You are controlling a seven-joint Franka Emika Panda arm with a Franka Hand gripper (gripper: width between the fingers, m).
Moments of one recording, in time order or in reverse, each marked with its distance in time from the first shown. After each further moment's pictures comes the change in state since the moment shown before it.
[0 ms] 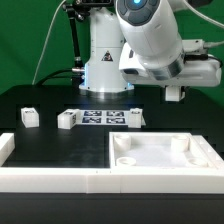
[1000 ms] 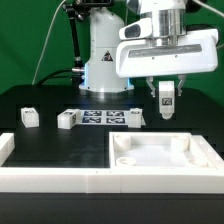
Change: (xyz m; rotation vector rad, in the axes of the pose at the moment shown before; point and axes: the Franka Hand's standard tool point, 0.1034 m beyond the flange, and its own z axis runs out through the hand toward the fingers) arm 0.033 0.005 -0.048 -0.078 0.864 -0.315
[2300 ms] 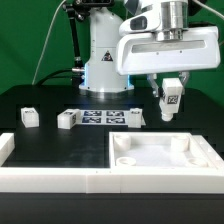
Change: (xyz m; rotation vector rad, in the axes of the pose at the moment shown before) arm 0.048 -0.007 -0.011 0.008 0.177 -0.284
